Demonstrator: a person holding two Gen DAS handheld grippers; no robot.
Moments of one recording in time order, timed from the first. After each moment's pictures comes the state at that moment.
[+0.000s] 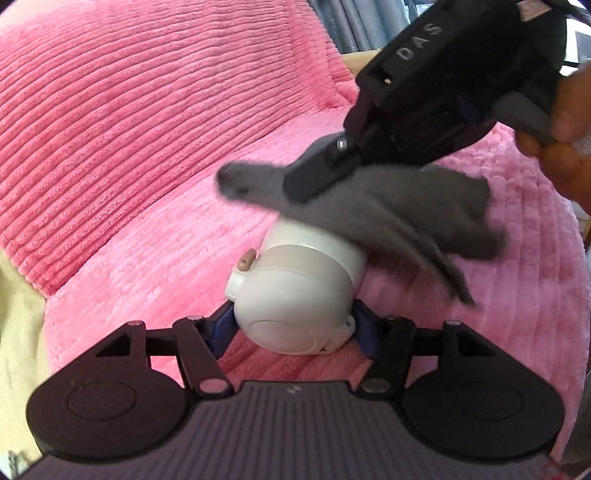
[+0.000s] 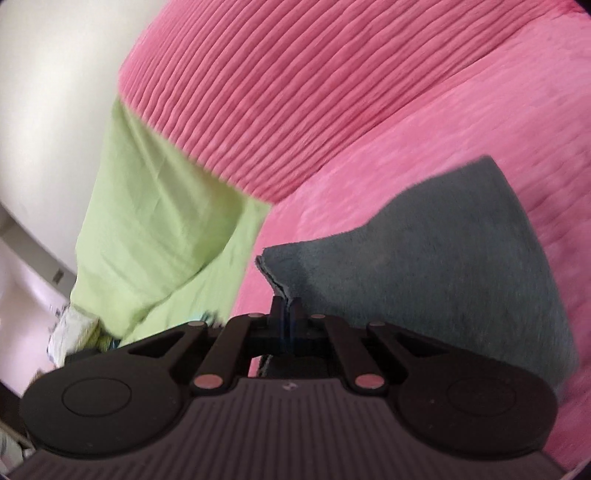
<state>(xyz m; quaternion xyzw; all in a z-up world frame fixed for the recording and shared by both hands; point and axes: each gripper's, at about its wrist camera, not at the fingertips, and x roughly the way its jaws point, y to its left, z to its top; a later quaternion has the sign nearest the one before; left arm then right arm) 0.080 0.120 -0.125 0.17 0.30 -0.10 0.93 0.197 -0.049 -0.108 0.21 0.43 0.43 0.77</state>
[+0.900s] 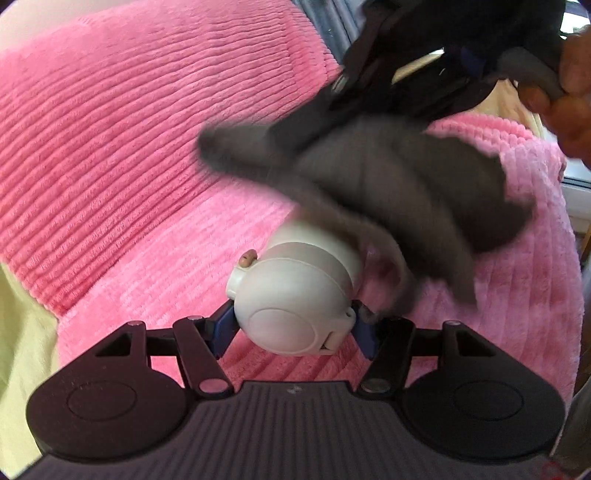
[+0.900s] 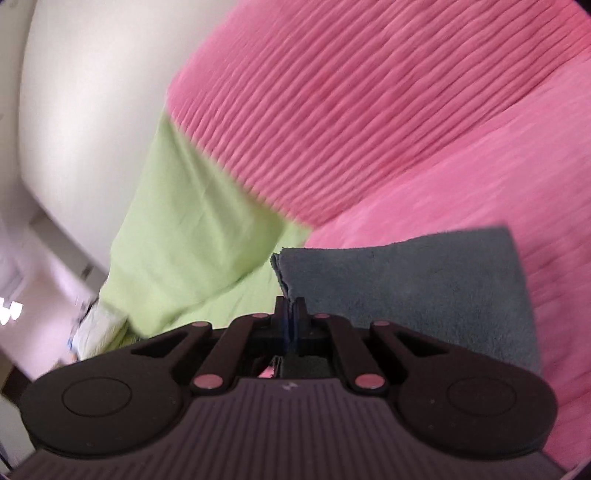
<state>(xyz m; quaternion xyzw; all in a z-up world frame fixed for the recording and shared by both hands) 0.072 0.100 -0.106 0.19 0.29 -0.09 0.93 0.194 -0.058 -0.064 0.20 0.40 0.50 0.74</state>
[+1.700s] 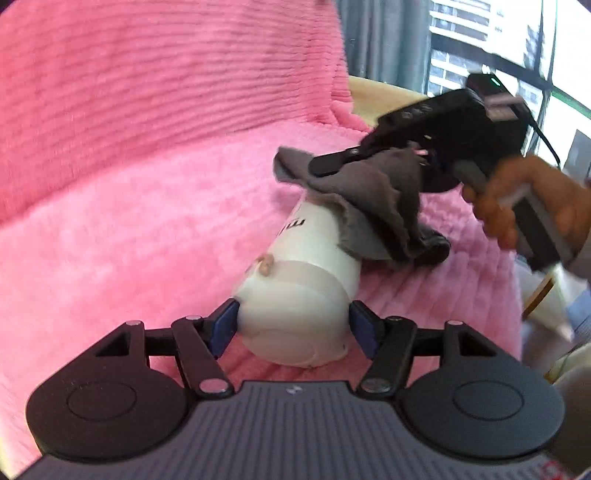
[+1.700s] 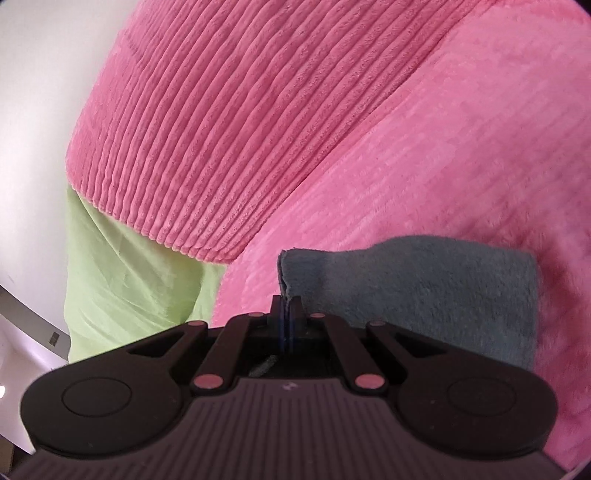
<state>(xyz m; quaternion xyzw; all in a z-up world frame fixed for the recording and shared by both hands) 0.091 0.137 -0.108 -0.01 0.34 -0.17 0.93 0.266 -0.094 -0.116 0.28 0.43 0.37 0.77</state>
